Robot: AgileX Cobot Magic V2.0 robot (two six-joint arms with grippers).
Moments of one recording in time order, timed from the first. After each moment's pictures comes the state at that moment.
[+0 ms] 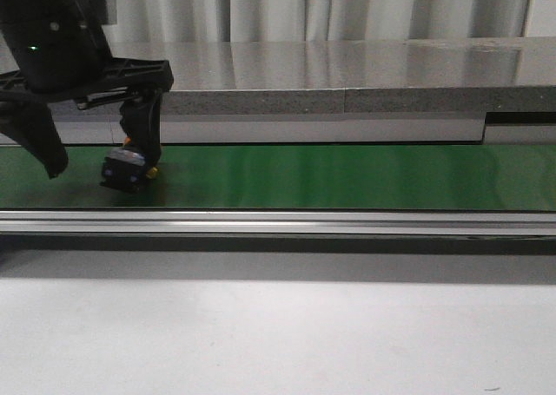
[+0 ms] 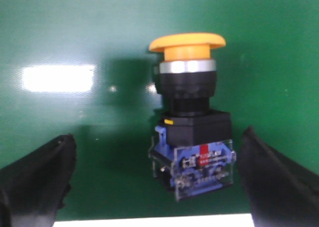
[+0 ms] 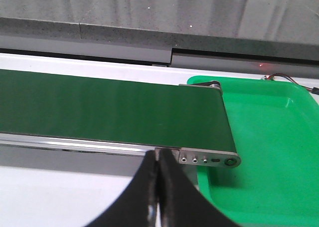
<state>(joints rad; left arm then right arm) -0.39 1.80 -1.36 0.02 0.88 -0.36 -0.07 0.01 -0.32 0.05 0.60 -0.07</state>
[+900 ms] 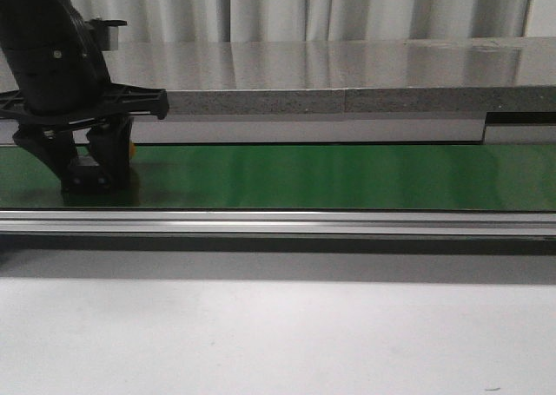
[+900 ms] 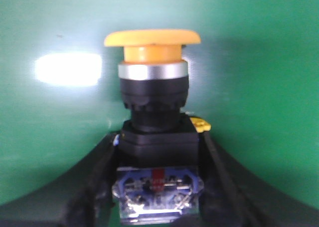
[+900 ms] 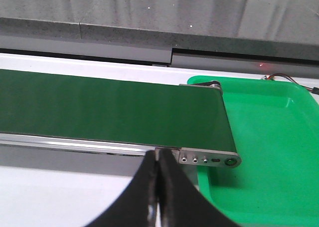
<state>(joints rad) -0.39 1.84 -1.36 0.06 0.88 -0.36 -0.07 0.01 -0.32 0.05 0.60 -0.07</state>
